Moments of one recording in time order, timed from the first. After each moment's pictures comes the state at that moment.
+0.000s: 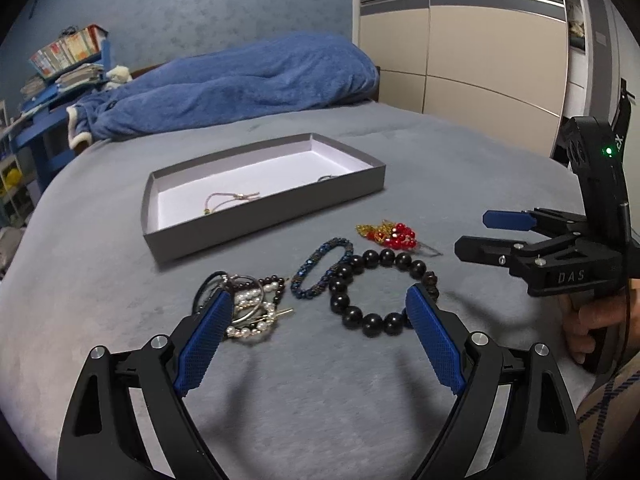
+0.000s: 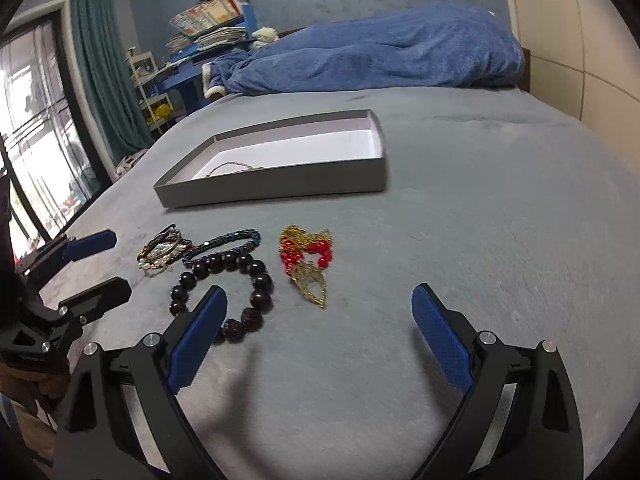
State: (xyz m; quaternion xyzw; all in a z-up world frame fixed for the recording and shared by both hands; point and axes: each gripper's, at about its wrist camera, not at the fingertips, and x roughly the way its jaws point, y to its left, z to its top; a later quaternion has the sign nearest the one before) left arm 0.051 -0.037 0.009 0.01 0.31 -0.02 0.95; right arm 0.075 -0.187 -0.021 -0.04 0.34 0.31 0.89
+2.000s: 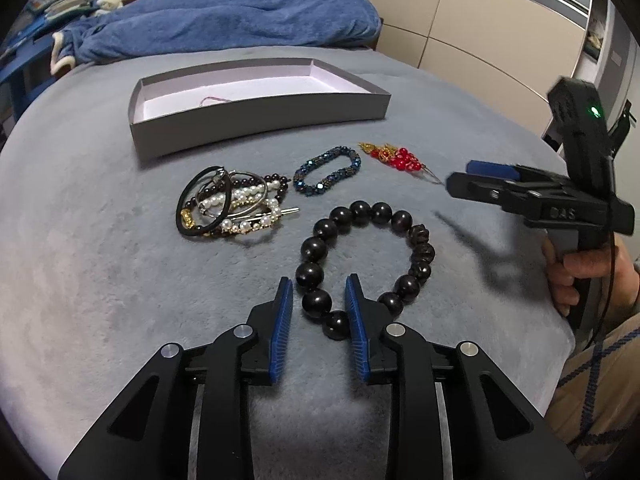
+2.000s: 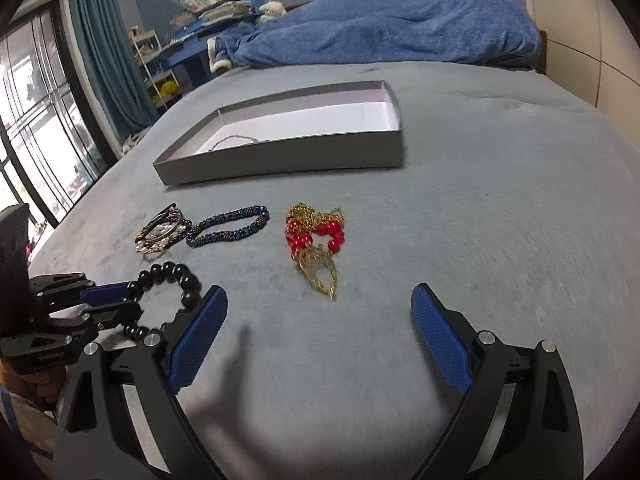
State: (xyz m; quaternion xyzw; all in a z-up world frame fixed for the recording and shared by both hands) left arm 0.041 -0.011 -0.028 -0.06 0.41 -0.06 0.91; right arm 0.092 -0.167 -0.030 -0.06 0.39 0.32 0.86
